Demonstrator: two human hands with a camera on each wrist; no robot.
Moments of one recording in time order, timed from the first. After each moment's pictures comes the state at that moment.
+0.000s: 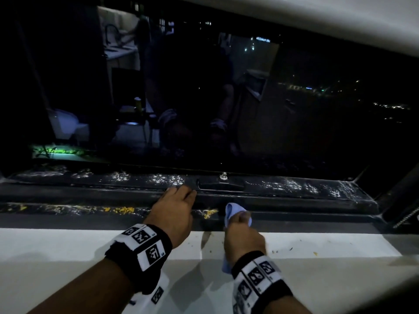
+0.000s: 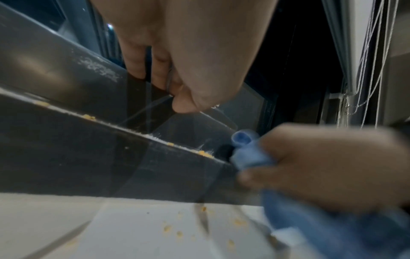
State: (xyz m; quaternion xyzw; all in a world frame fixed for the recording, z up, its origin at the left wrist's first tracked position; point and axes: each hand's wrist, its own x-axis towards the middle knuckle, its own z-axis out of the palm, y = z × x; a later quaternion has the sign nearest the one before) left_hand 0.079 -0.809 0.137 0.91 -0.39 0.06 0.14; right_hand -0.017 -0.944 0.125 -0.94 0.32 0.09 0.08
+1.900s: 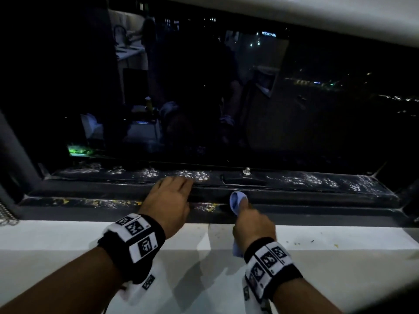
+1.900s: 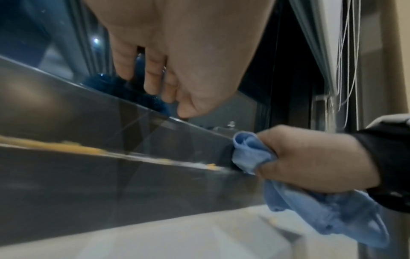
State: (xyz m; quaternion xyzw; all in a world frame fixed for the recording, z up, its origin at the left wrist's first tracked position) left_hand 0.103 -0.741 0.144 0.90 -0.40 0.13 0.08; right_hand -0.001 -0.913 0.132 -0.95 0.30 0.06 0.09
